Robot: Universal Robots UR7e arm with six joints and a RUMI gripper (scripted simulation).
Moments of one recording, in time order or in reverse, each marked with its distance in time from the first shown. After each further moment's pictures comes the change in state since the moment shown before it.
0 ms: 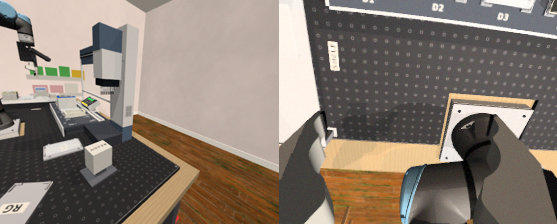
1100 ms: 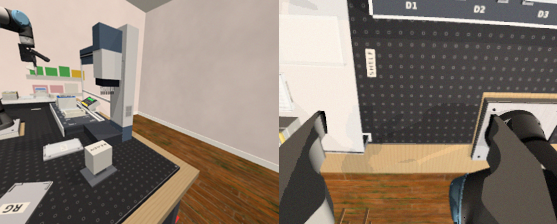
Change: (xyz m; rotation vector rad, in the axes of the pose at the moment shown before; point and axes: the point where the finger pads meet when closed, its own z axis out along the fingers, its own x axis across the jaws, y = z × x) arm -0.081 -0.008 0.000 -0.001 -0.003 0.068
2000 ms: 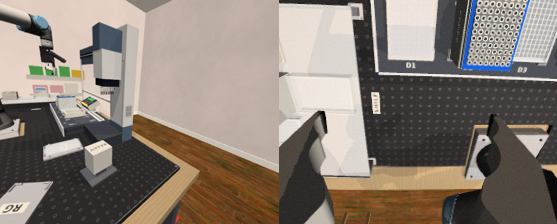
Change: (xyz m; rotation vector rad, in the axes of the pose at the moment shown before) arm -0.001 -0.111 -0.010 -0.003 0.002 0.002
